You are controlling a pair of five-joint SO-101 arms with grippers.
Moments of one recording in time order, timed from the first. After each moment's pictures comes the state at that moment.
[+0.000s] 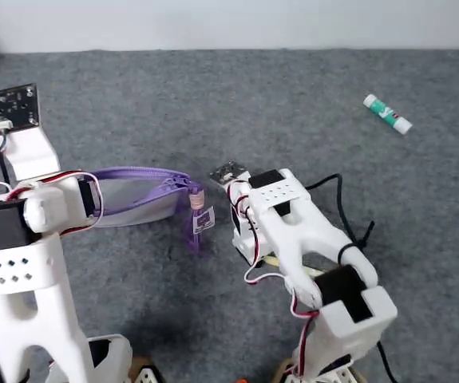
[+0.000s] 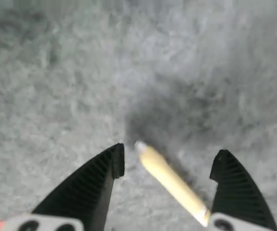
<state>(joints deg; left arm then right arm) -13.5 -33.8 9.1 98.9 10.0 -23.9 11.3 23.2 72.5 15.2</state>
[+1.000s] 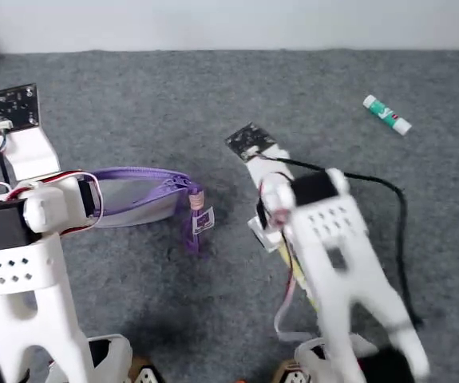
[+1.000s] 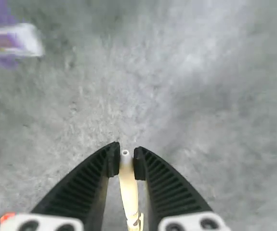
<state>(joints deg) -13.5 -33.8 9.1 98.9 10.0 -20.5 -27.7 23.4 84.6 16.0</state>
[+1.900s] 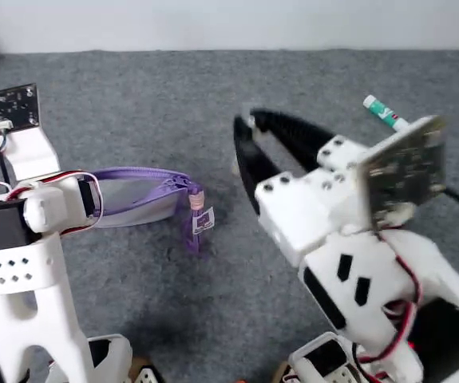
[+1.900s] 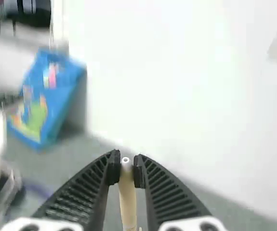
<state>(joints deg) -13.5 -33.8 9.1 98.9 10.0 -32.5 -44.9 -12.3 65.2 0.9</state>
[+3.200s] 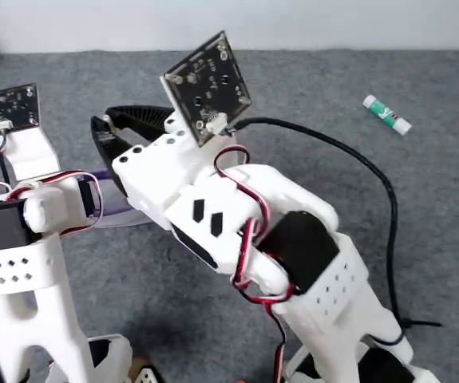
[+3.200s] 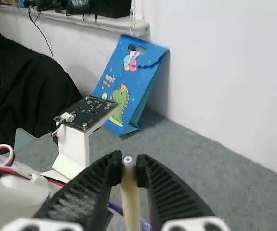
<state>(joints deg) -13.5 -33.8 9.1 98.9 10.0 -50.9 -22.9 -17.1 57.8 -6.9</state>
